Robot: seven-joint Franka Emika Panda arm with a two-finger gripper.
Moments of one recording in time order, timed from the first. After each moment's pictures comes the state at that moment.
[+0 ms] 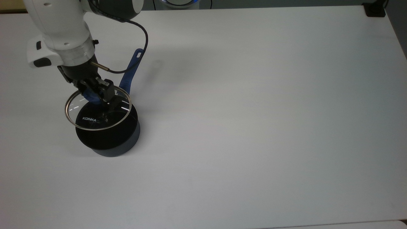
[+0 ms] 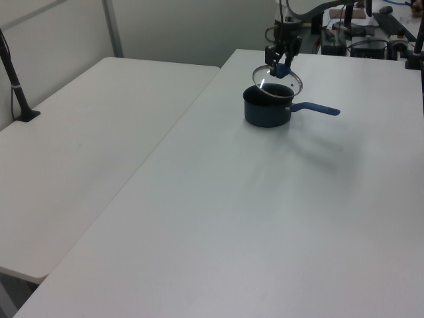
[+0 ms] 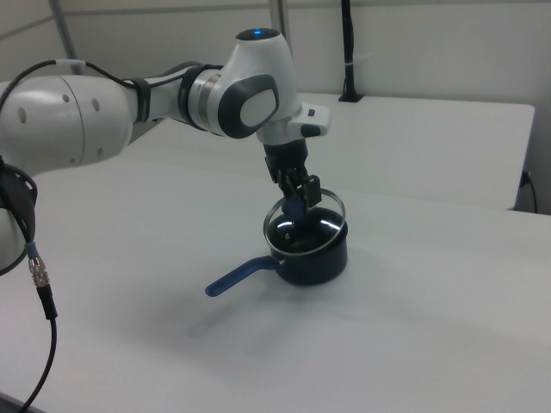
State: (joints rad) arm -0.15 0.45 -0.09 -1.40 0.01 1.98 0.21
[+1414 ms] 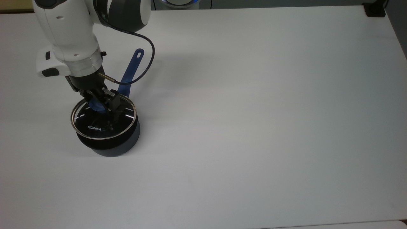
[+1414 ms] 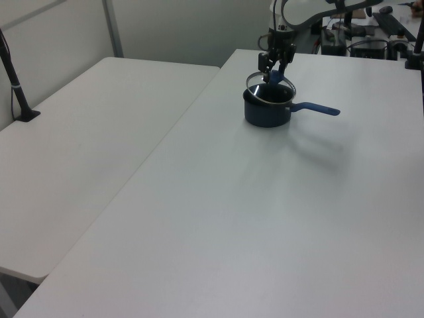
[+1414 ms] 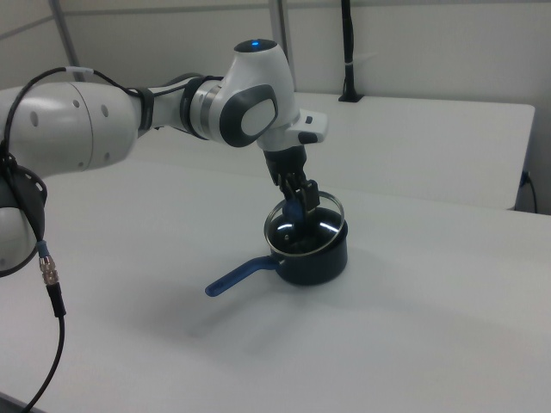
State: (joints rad) arm -0.13 0.48 -0.10 -1.40 0.02 2.04 0.27
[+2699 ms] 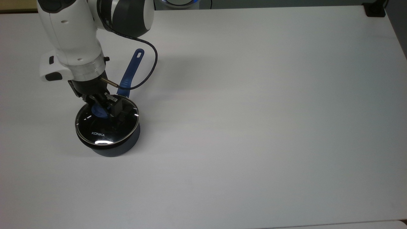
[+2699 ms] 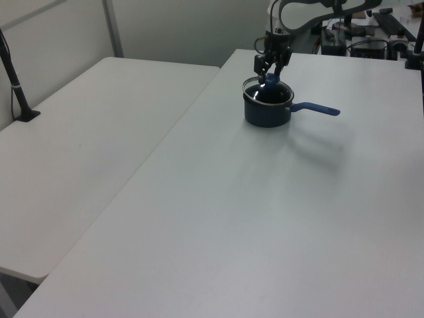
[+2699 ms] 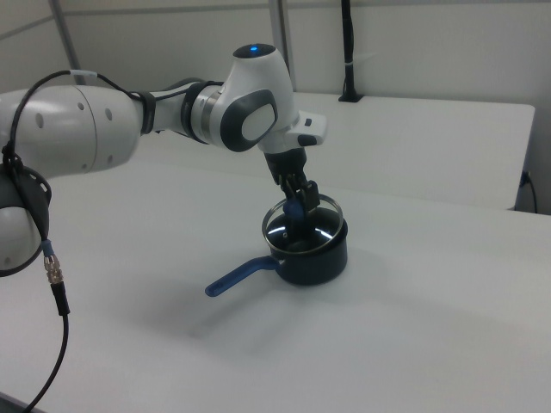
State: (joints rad) arm -0.11 0.50 -0.10 -1.40 0.03 2.09 0.28
